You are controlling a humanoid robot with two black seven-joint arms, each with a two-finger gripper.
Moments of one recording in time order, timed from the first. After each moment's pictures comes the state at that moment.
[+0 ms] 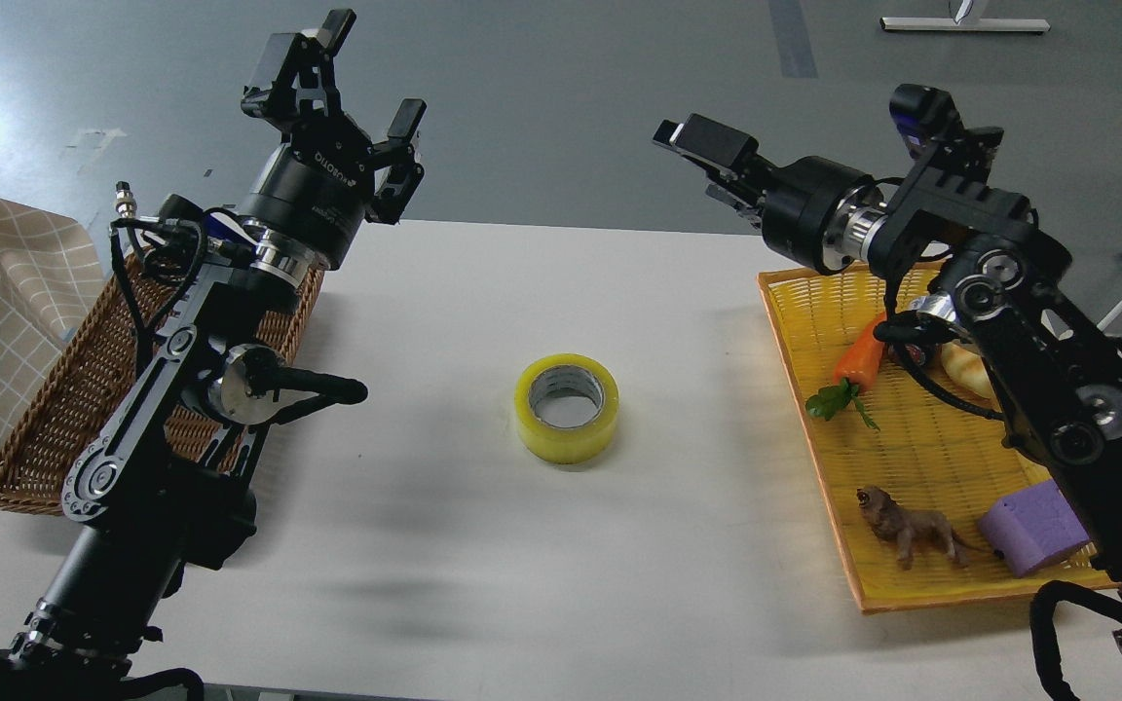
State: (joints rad) left arm -0.39 0.08 -1.40 -1.39 0.86 -0.16 -0.14; right arm 0.70 -0.13 1.23 1.29 -1.35 0.48 -0.24
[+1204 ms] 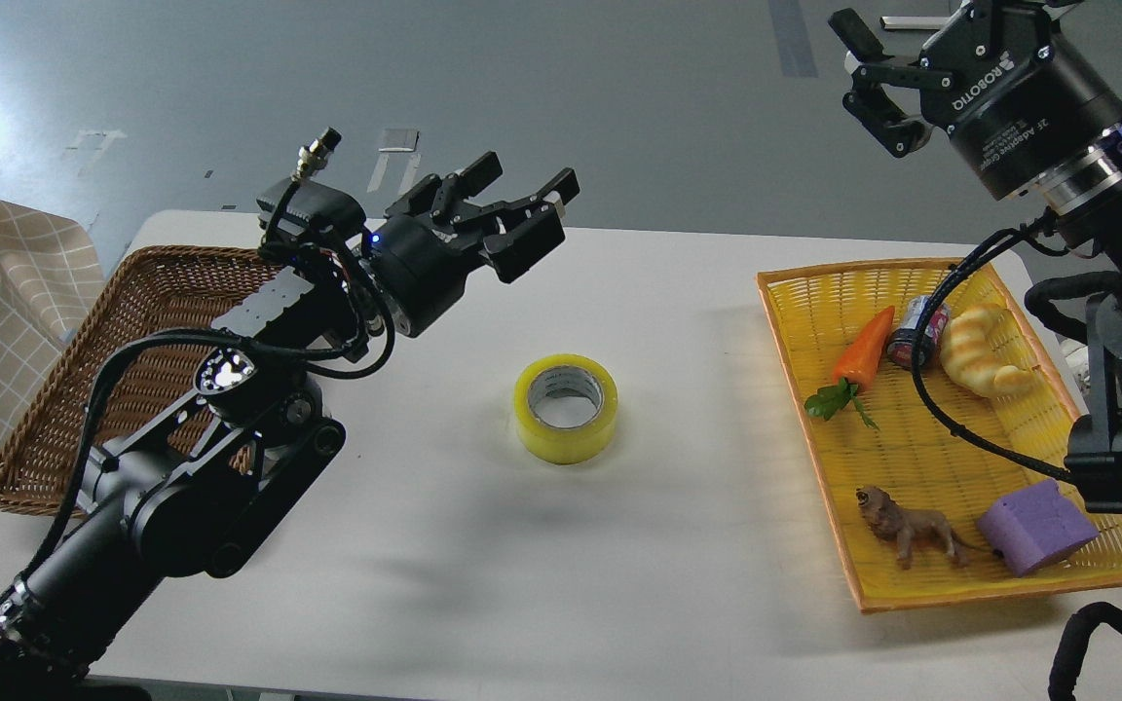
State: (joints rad) left arm -0.40 0.22 -1.04 -1.48 2.18 -0.13 -0.08; right arm 0.58 -0.13 1.57 1.42 -0.72 0.49 -0.22
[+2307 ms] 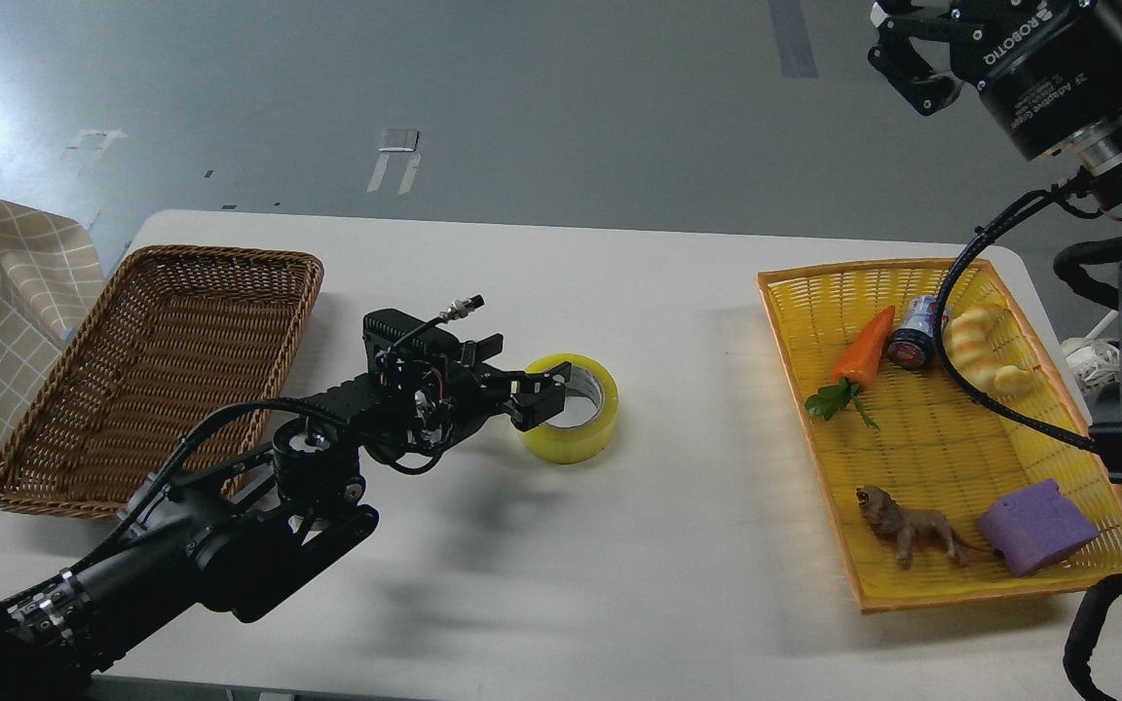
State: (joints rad) left arm -0.48 0.23 -0.72 -1.21 2.18 -0.17 0.02; right arm 0.64 -0.16 1.58 1.41 -0.72 0.49 -0.23
